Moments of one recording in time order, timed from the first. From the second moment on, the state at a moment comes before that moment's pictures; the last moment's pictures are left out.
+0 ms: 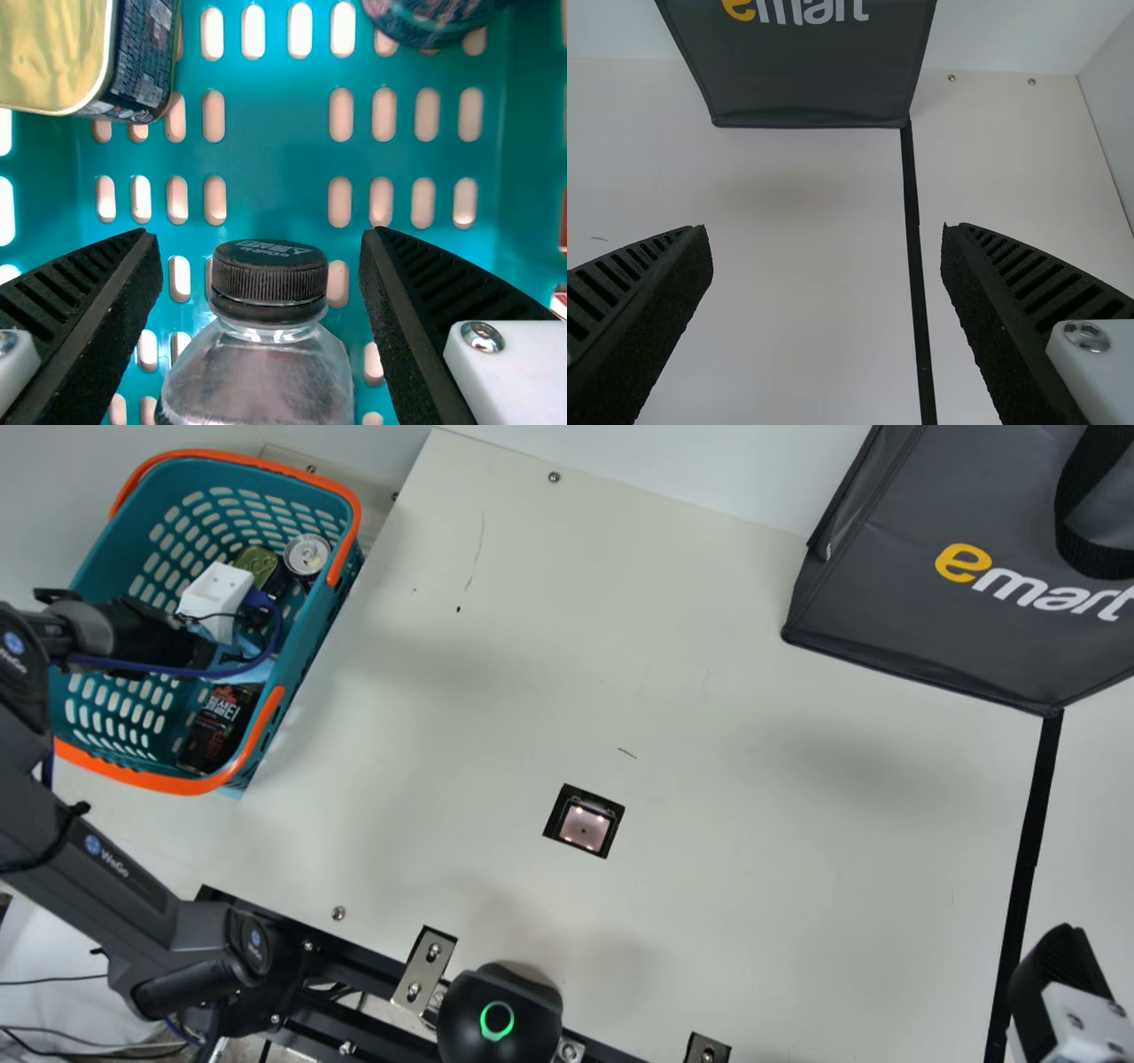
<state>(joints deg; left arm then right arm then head) 37.5 119.6 -52.6 -39.1 12.3 73.1 0.6 42.6 -69.8 -0.8 69.5 -2.3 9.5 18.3</state>
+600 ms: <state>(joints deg) 37.6 121.8 -53.1 -45.5 11.3 79.0 0.6 42.6 -69.8 -0.8 69.5 -2.3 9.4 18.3</state>
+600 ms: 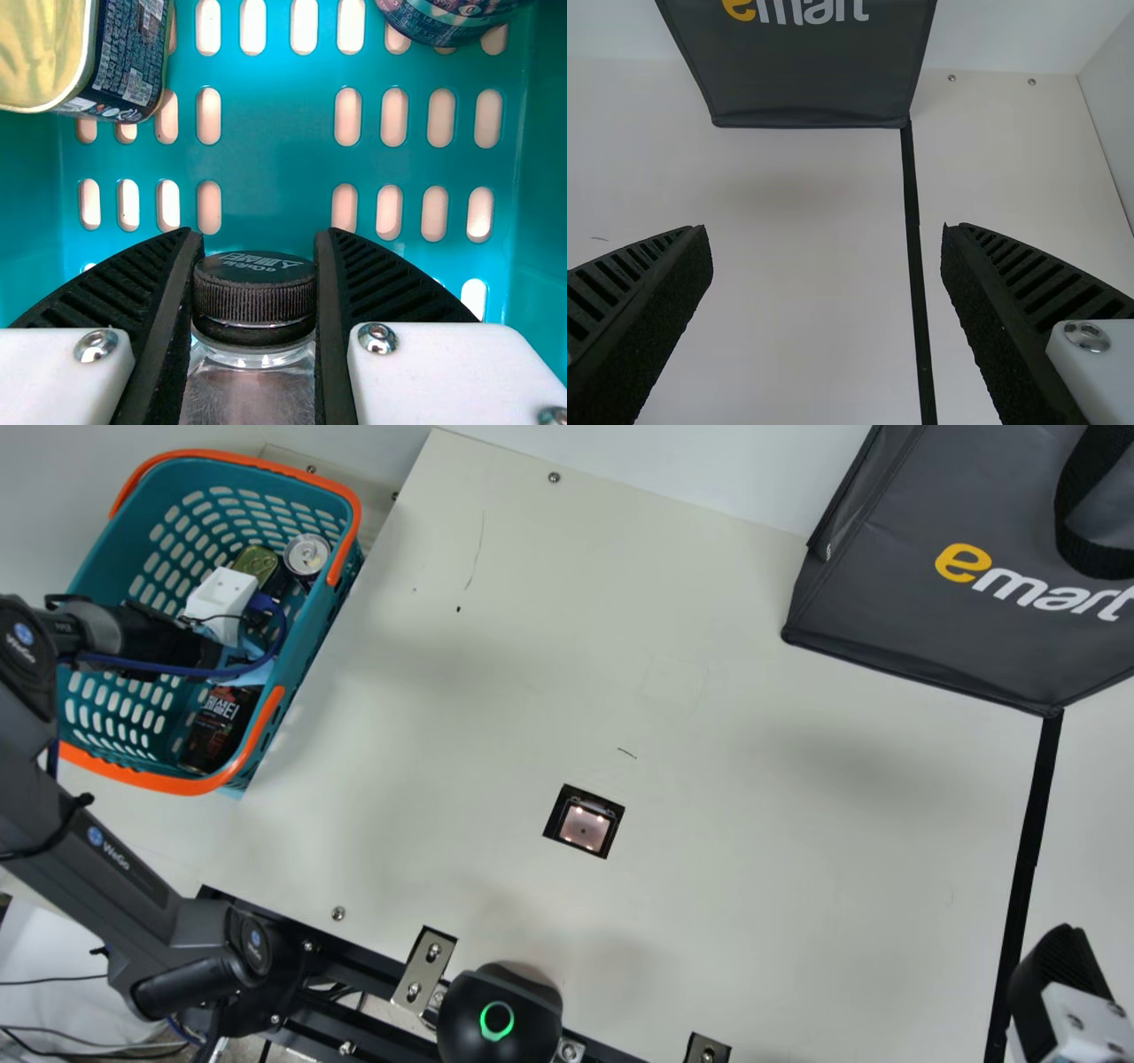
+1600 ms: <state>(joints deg) 41.0 104.5 -50.8 -44.7 20.9 76.9 0.6 42.6 -69.8 -0.8 69.5 -2.3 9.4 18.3</state>
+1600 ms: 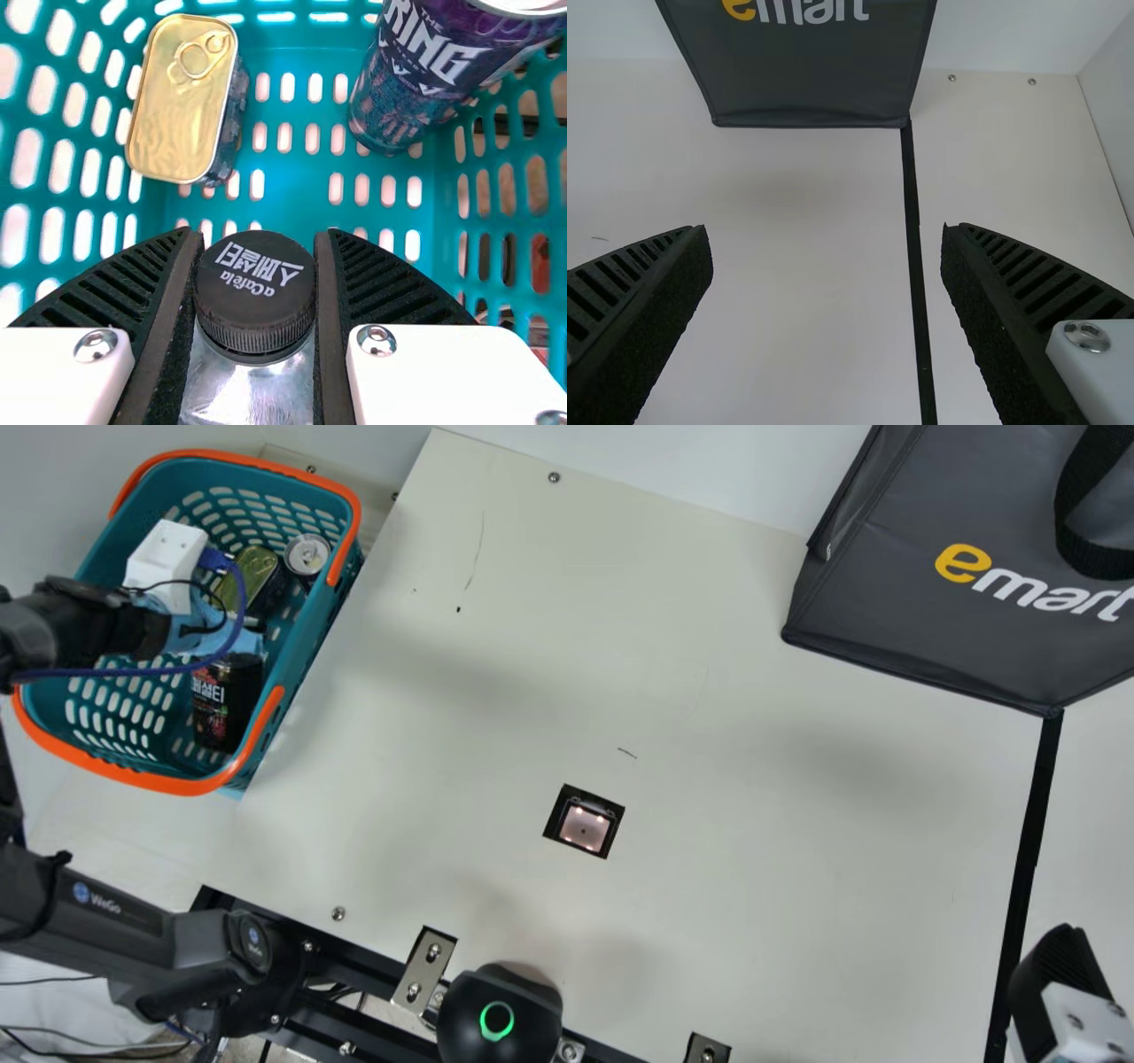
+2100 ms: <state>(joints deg) 45.9 93.8 -46.1 -41.7 26.0 76.8 0.6 42.6 -69.8 -0.8 69.5 -2.3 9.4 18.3</state>
